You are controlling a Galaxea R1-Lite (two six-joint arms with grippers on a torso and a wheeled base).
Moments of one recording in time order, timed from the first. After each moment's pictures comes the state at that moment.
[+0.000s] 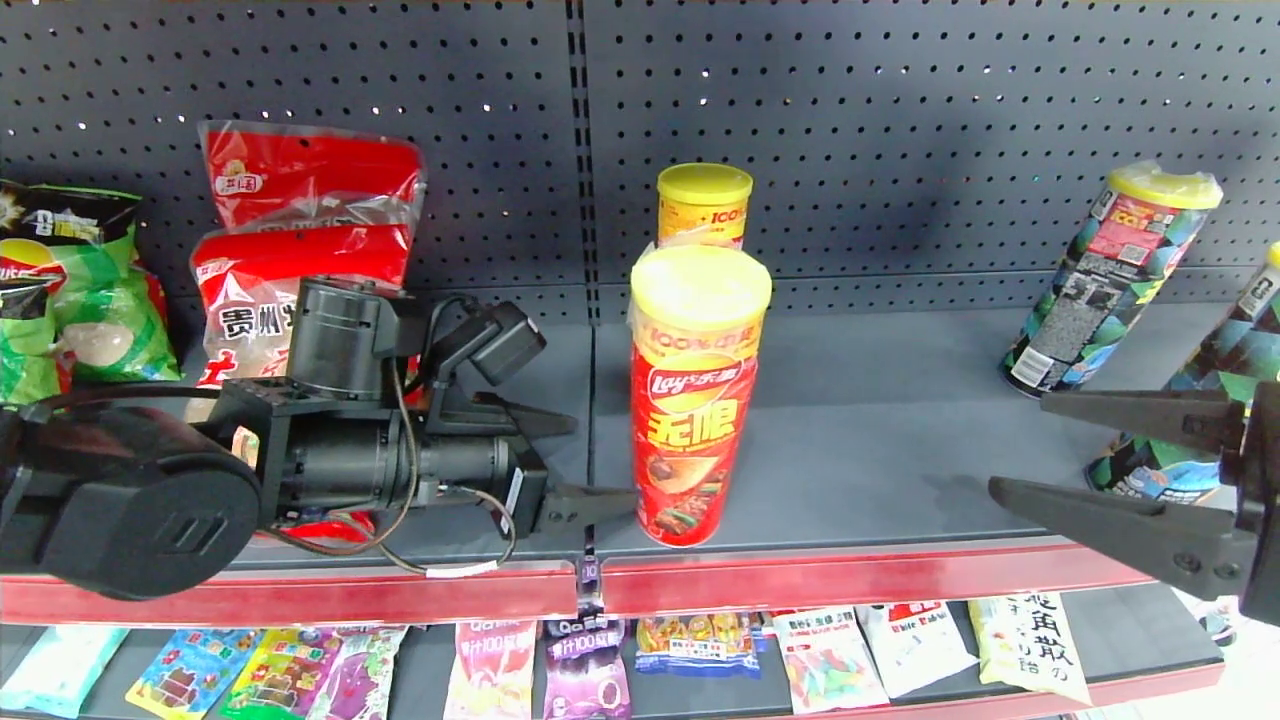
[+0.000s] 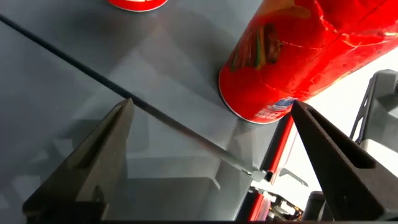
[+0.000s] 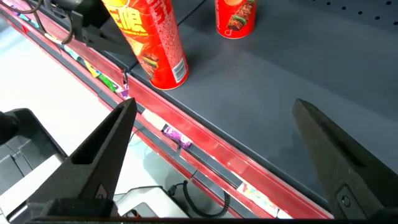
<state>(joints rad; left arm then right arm) -0.50 1.73 -0.86 -0.38 -0.52 0.15 0.54 1.07 -0.77 -0.01 0.19 -0.03</state>
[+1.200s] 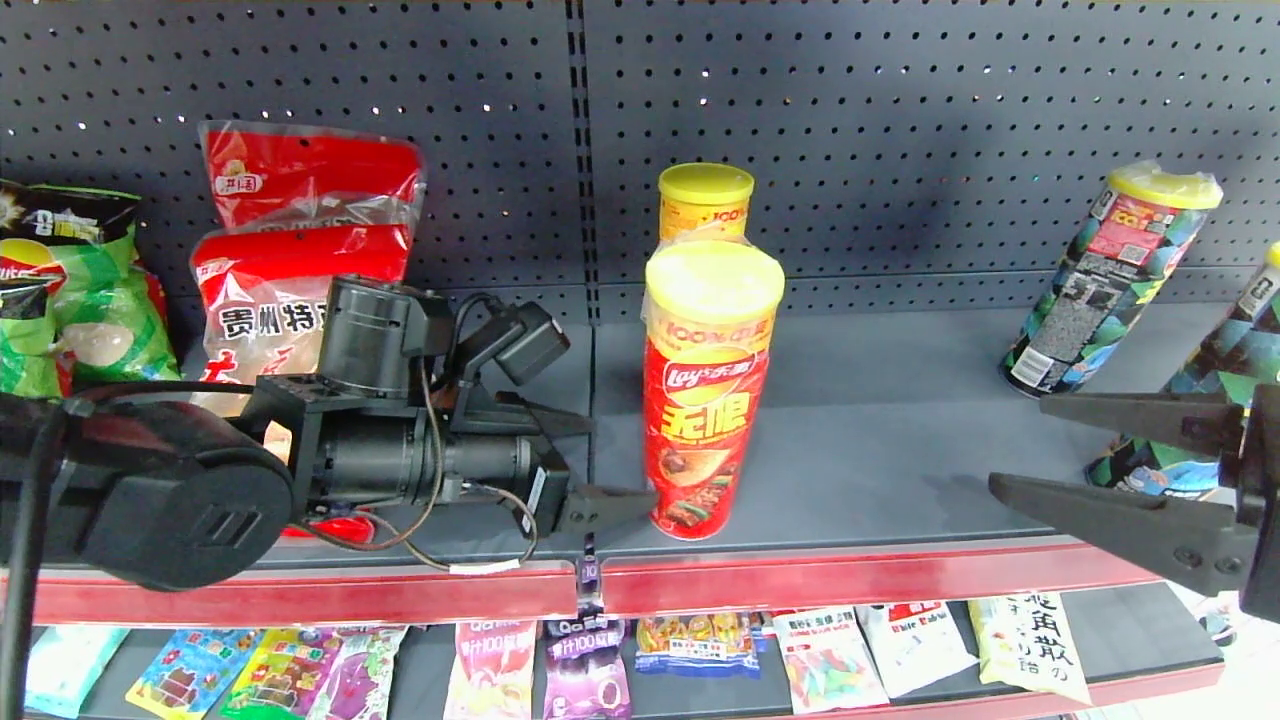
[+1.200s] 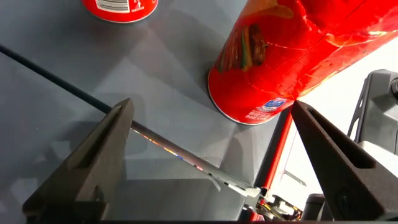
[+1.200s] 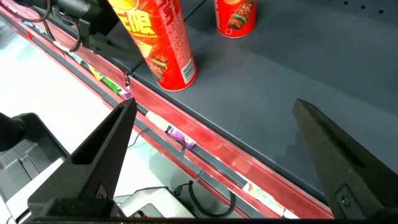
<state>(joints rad) -0.53 1.76 -0.89 -0.38 -0.52 0.15 0.54 1.08 -0.77 -0.01 0.19 0.01</state>
